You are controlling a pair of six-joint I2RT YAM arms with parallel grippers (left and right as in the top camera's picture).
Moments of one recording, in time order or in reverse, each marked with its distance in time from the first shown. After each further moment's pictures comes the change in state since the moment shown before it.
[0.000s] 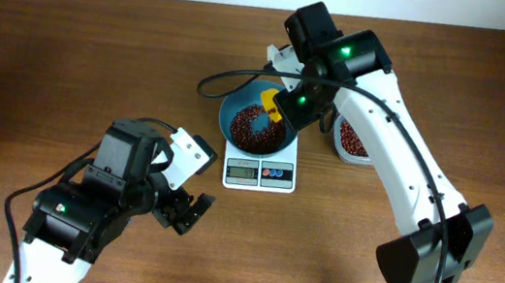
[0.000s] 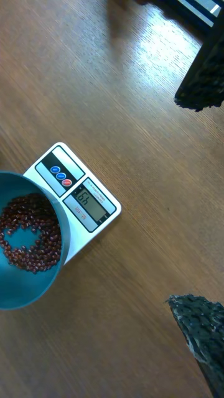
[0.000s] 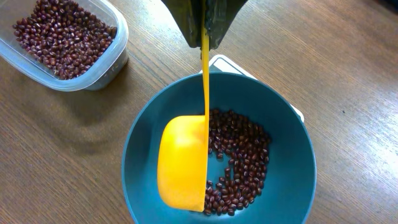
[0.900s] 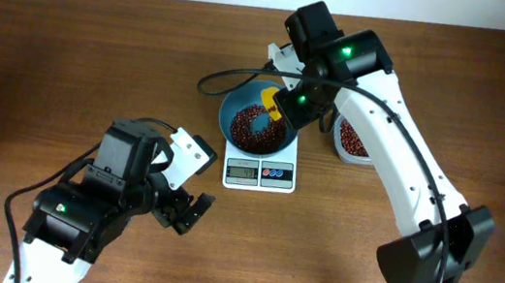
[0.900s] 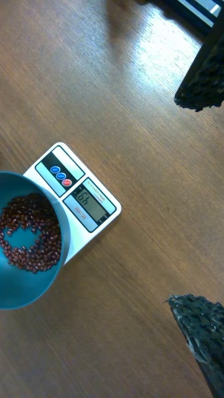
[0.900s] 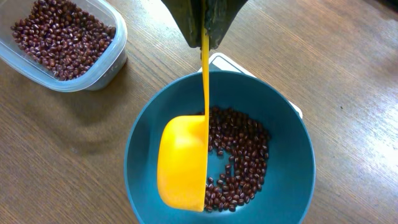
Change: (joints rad) left arm 0.000 0.000 0.000 0.000 0.000 0.000; right arm 0.000 -0.005 0.001 0.007 0.000 0.023
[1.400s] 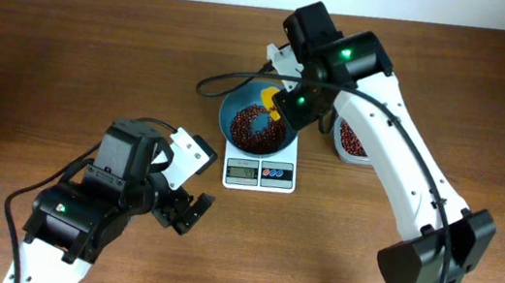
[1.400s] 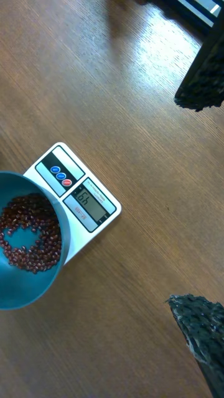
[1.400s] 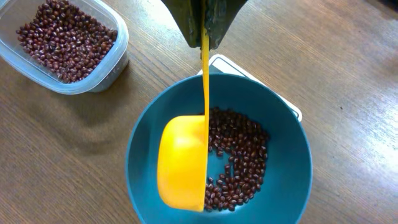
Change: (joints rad) left arm 0.000 0.000 0.000 0.000 0.000 0.000; right arm 0.014 -0.016 -0.006 -0.004 0.019 0.004
